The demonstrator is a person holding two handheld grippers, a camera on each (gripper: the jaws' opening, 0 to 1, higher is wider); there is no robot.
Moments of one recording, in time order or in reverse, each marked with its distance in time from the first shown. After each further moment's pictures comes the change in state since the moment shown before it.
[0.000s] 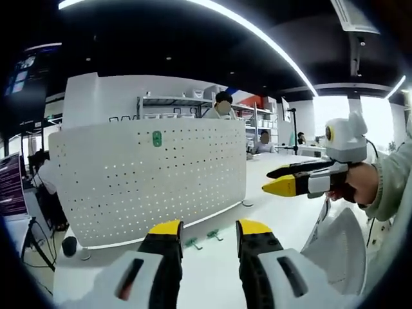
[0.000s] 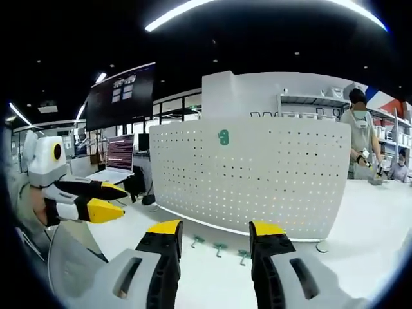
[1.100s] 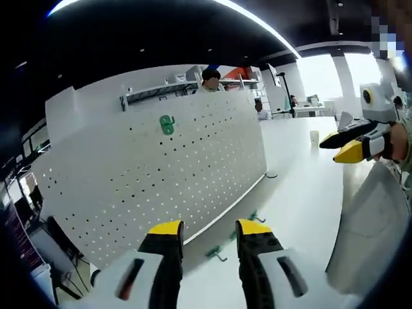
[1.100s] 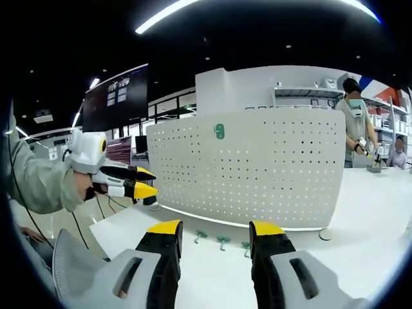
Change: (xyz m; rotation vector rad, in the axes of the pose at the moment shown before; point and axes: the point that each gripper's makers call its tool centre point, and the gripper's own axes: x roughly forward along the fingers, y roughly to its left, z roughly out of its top) left arm 0.071 0.089 -0.017 0.240 0.176 -0.040; right arm -0.003 -0.001 -0.013 0.060 0.017 -0.017
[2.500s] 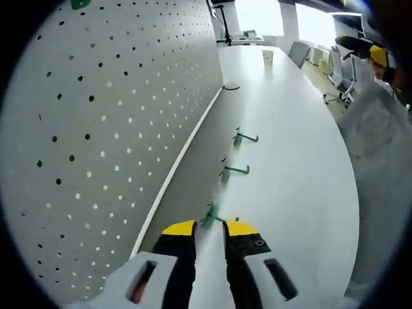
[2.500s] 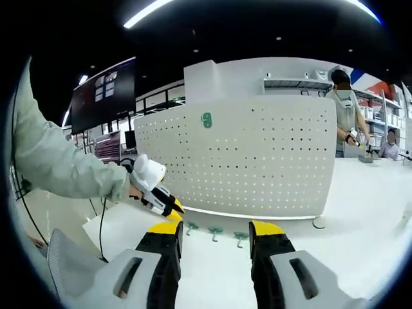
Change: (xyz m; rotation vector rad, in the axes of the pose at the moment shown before) left arm 0.121 -0.001 -0.131 0.254 0.448 -0.451; right arm 0.003 -0.013 -0.019 0.028 0.063 -0.069
